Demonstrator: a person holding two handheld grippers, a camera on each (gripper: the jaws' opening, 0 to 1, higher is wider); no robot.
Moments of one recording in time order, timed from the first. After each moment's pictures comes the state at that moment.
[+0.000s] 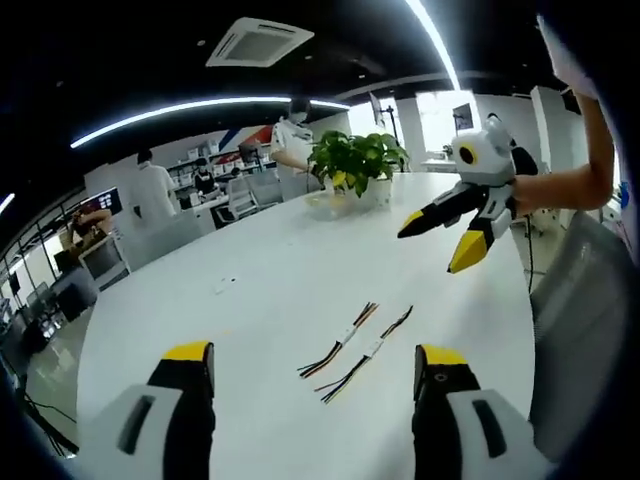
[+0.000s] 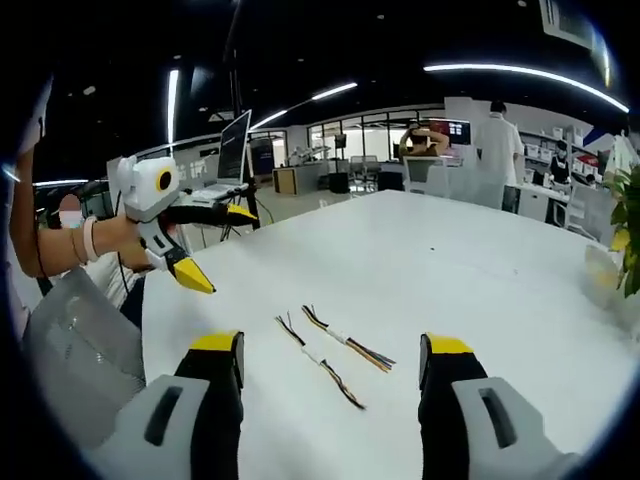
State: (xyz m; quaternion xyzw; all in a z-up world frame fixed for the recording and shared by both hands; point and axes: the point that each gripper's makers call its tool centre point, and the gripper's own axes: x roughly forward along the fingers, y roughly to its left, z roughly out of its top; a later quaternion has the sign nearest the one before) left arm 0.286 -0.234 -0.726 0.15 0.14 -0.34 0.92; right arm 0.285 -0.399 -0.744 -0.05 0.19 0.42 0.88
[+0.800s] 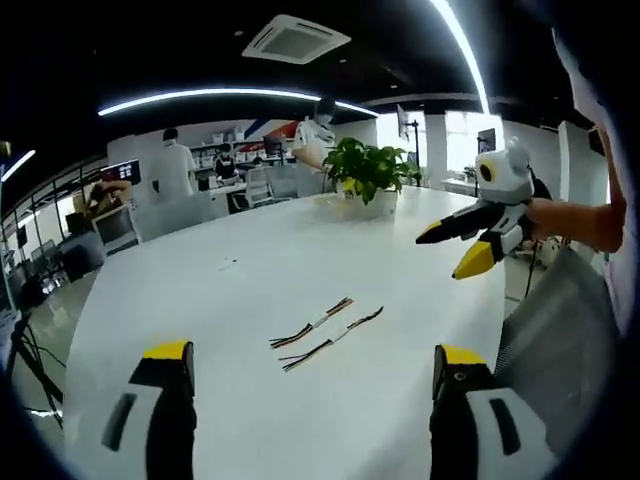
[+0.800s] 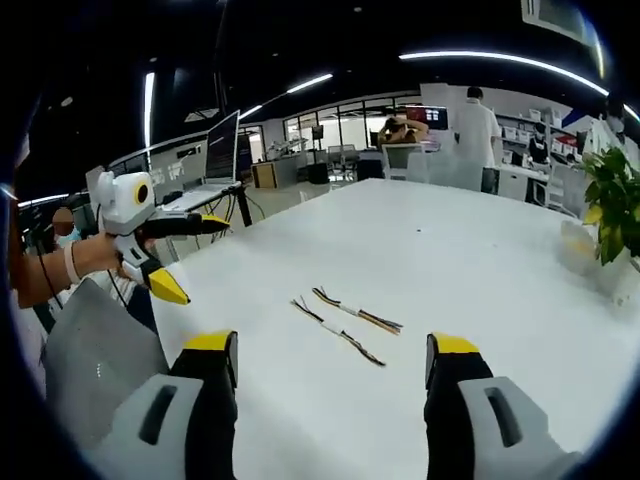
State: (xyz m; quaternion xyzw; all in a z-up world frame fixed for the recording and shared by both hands) left arm 0.228 -0.239 -0.731 0.09 0.18 -0.31 0.93; right arm 0.234 -0.410 -0.733 -0.03 0.23 0.38 0.90
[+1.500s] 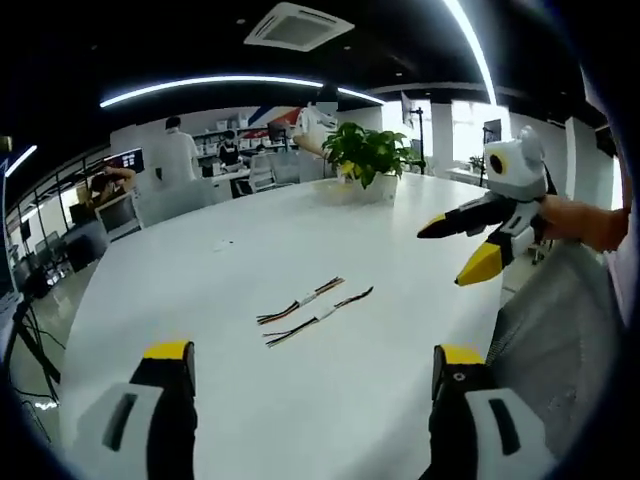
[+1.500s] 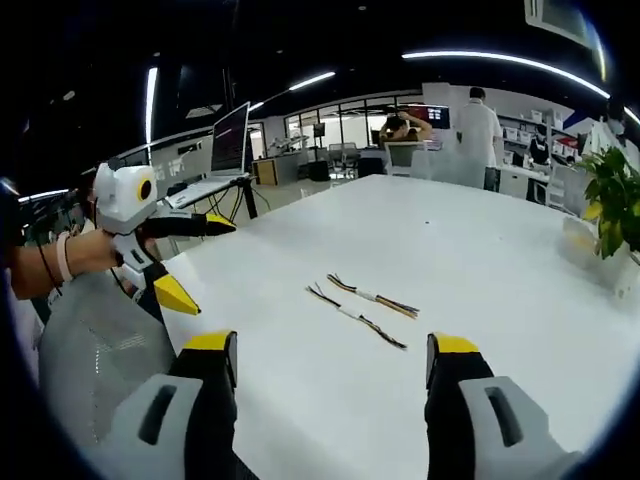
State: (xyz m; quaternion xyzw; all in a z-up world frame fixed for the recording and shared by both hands) left arm 0.205 -0.248 -0.746 0.06 0.19 -0.29 0.93; right arm 0.211 -0.397 -0.747 -0.04 0.23 0.38 0.90
